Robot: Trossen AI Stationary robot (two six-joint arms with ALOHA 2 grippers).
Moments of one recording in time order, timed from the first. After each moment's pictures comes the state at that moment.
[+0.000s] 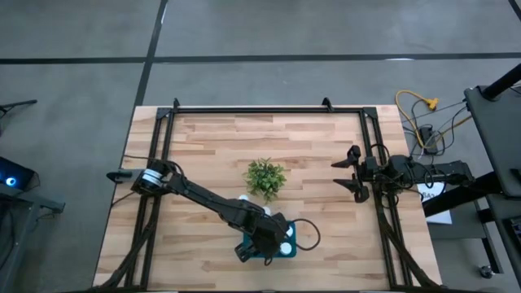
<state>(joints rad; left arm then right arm) -0.38 2.07 1.71 -0.66 0.20 0.53 0.09 0.02 0.03 0.08 0.08 0.12</state>
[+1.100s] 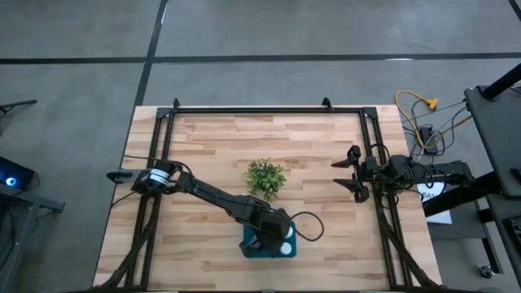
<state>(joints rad) -0.33 2.12 1.72 -0.67 0.24 0.50 0.09 0.02 0.03 0.08 0.08 0.12</state>
